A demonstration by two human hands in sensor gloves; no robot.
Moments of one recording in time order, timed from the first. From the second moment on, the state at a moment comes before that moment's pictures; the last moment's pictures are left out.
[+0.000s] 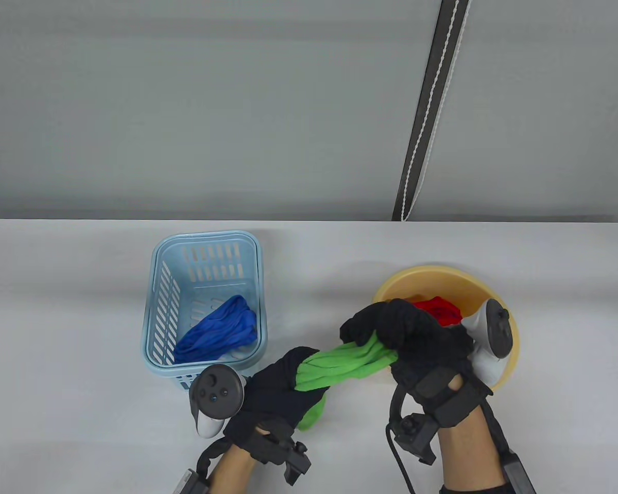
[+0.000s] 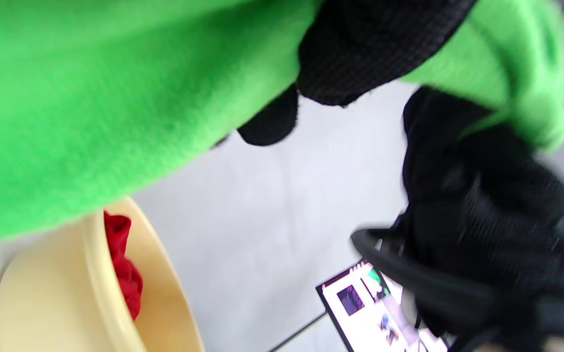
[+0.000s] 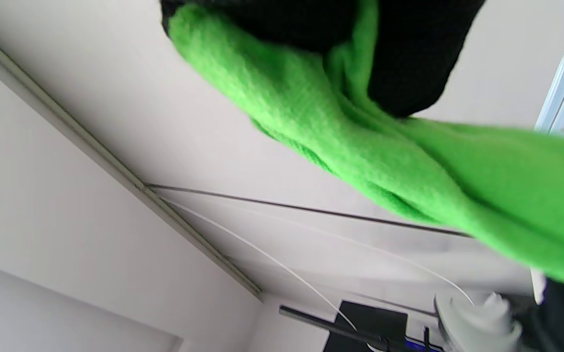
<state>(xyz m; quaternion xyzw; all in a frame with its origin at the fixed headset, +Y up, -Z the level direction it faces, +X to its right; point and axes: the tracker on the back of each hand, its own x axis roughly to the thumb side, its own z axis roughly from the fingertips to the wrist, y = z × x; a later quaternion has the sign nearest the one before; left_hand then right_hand) -0.119 -0.663 -0.264 0.05 -0.27 0.59 0.76 0.159 -0.564 -0.286 0.32 0.05 0.58 0.75</state>
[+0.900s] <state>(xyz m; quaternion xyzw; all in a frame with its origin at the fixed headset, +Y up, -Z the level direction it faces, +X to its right) -0.161 -0.654 -0.255 0.09 -0.21 0.64 0.73 0.204 -0.676 -0.293 0.24 0.04 0.64 0.73</state>
